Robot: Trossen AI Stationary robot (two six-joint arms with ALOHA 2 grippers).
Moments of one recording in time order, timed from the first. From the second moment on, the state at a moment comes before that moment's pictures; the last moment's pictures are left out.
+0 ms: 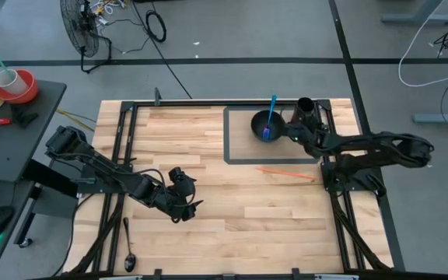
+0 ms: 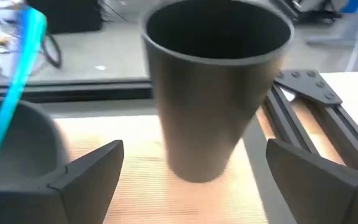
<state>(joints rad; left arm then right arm) -0.50 1.44 0.84 -0.30 -0.63 -0.62 -0.47 1.15 0.30 -0.01 0.91 0.78</state>
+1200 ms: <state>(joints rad) -0.50 1.44 0.84 -0.30 -0.64 -0.62 0.20 0.99 0.30 -0.23 0.34 0.40</state>
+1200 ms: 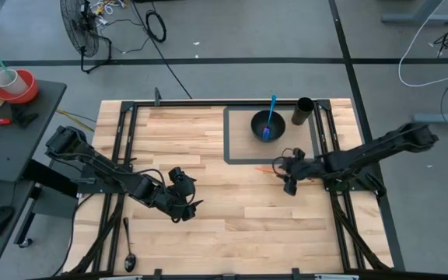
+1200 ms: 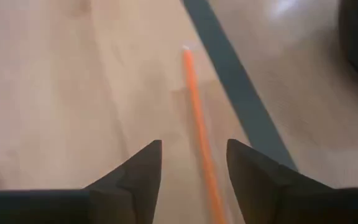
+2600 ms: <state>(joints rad) -0.50 1.44 0.84 -0.30 -0.64 -0.63 0.19 1.09 0.41 -0.57 0.25 0.43</state>
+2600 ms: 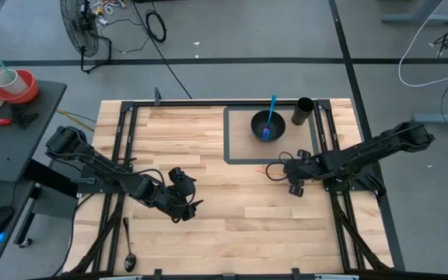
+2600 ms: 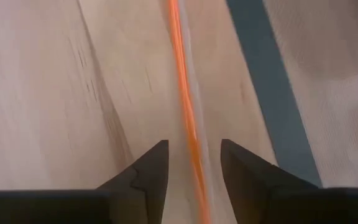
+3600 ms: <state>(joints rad) -0.50 1.44 0.84 -0.30 -0.63 -0.63 0.19 1.14 0.39 -0.67 0.19 0.56</state>
